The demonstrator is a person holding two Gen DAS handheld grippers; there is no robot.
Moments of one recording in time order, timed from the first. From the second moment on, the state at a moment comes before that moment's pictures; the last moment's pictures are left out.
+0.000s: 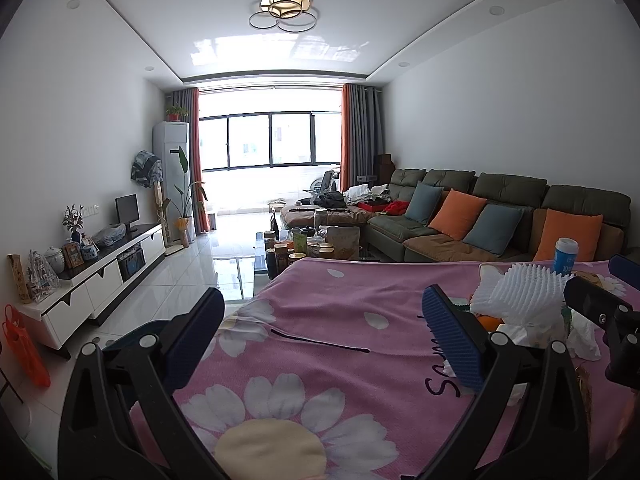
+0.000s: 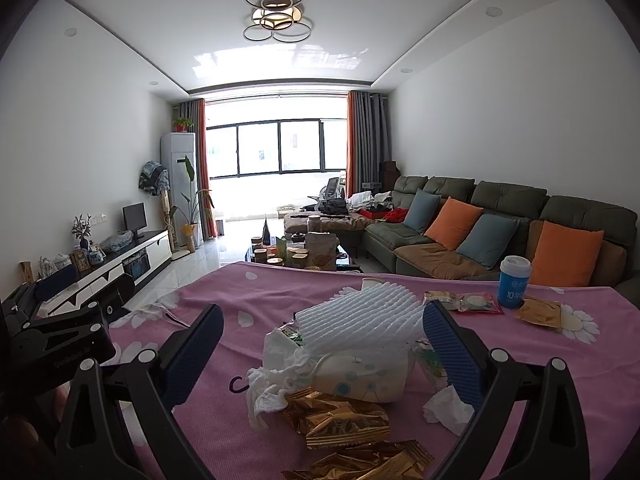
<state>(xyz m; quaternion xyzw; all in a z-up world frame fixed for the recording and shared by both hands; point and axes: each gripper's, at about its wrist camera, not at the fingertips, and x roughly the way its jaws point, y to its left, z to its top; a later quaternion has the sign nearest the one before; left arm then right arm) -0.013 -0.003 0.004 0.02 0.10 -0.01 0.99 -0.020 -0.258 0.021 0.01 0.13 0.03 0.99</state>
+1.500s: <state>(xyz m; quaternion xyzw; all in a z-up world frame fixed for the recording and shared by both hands) -0.014 -0.003 0.004 0.02 0.10 -0.01 0.99 -0.015 -0.260 0.018 0.02 0.13 0.02 0.99</state>
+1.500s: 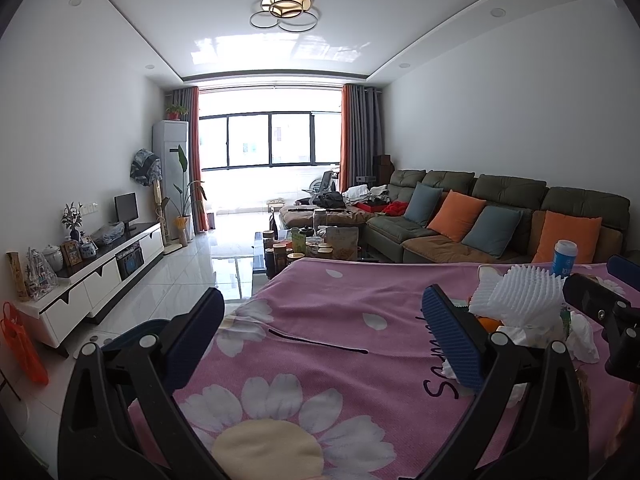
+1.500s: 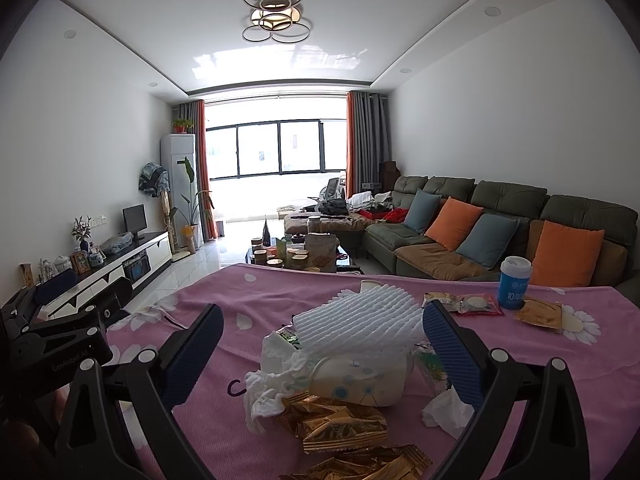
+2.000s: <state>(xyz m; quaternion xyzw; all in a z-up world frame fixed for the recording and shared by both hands) -0.009 -0.005 0.001 0.02 0.11 -0.01 0.99 -0.014 -0.259 0.017 0.02 0.13 0.03 0.99</state>
